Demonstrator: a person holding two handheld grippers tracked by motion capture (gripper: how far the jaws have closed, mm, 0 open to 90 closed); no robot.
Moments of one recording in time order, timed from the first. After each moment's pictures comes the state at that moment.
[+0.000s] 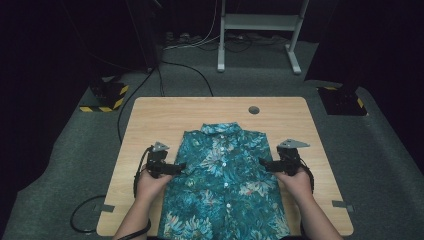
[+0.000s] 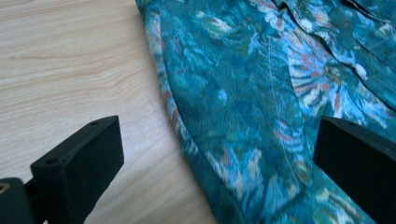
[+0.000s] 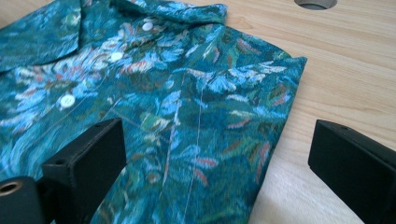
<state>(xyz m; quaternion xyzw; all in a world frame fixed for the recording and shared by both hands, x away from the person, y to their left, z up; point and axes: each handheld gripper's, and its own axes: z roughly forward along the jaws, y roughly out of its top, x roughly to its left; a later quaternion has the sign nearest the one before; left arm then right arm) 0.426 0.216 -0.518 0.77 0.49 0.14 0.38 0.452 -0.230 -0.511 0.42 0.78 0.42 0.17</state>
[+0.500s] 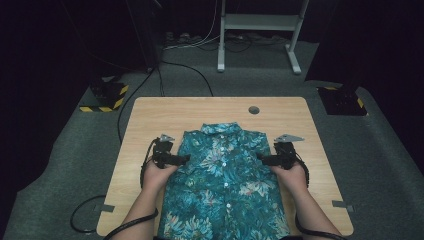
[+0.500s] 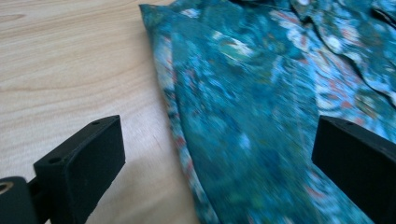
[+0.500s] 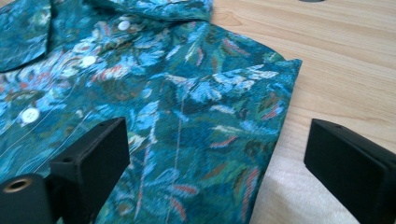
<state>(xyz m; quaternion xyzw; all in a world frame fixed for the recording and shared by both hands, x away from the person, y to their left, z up) 0.465 0.207 -0.525 0.77 0.51 0.13 0.37 0.479 -0.226 -0.520 0.44 0.78 0.41 0.16</state>
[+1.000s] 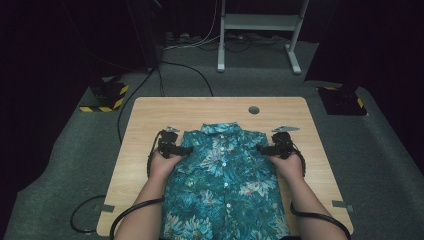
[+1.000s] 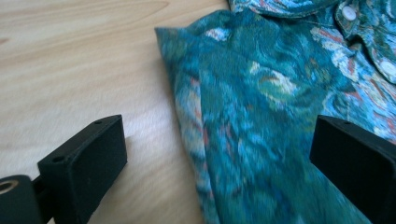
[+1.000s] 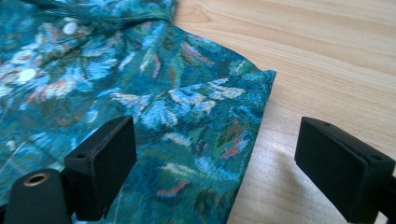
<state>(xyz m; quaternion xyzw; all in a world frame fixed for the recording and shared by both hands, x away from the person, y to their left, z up) 0.506 0.195 -0.534 0.77 0.51 0.13 0.35 0.521 -0.224 -0.531 0.47 0.78 0.38 0.15</state>
